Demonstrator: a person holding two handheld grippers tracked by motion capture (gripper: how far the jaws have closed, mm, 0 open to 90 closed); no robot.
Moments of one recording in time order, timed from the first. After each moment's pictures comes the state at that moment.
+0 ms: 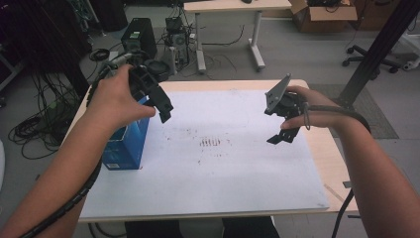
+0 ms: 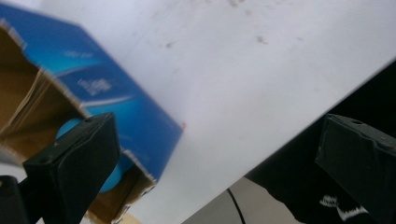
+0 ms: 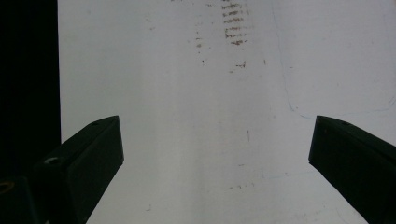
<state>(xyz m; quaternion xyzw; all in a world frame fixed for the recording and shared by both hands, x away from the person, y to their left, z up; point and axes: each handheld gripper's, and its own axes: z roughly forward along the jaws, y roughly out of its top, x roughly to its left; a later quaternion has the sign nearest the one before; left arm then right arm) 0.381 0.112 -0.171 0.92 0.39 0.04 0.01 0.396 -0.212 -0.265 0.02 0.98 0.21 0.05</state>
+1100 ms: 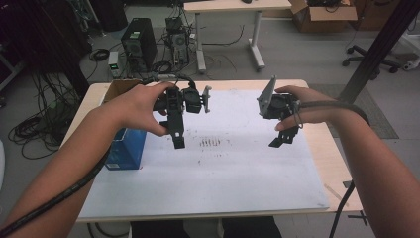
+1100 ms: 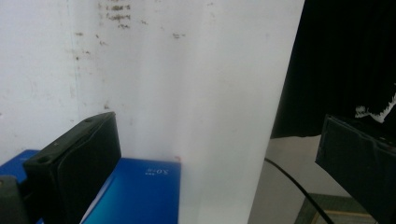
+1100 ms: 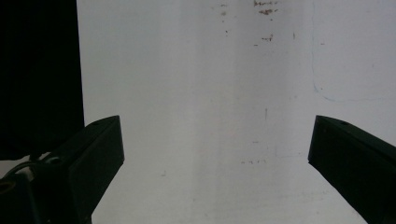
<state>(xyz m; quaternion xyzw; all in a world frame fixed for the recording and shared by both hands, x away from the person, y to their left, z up) 0.375 0.067 -0.219 1.00 0.07 -0.04 -0.02 0.398 -0.192 -0.259 0.00 0.99 0.11 0.01</state>
